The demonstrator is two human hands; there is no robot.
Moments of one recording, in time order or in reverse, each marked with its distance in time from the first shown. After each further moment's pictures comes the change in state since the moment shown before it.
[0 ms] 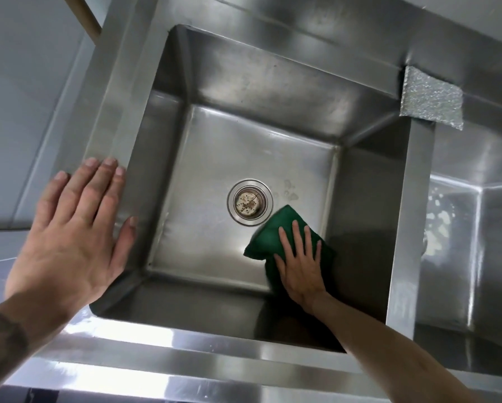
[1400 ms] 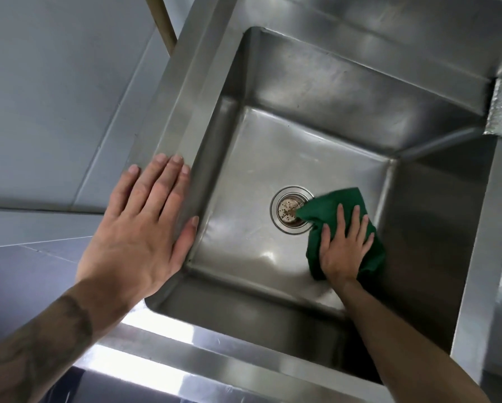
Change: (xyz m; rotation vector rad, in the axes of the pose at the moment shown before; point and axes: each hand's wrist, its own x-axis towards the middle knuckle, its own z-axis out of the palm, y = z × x) left_hand -0.001 0.000 -0.011 0.191 -0.116 0.002; right_hand 0.071 -0.018 -0.009 0.258 0.284 0.314
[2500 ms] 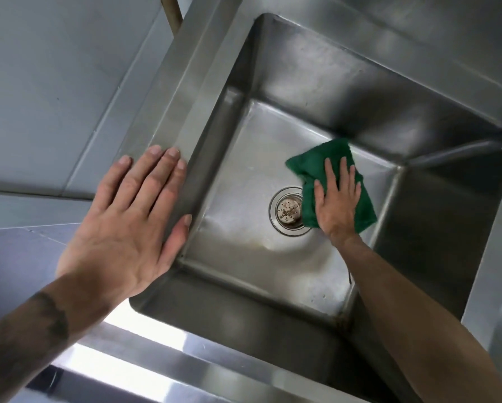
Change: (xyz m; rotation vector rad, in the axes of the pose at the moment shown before) left_hand 0.001 0.000 0.002 -0.050 0.040 -0.012; right_hand 0.104 -0.051 -0.005 0.049 -0.042 -0.270
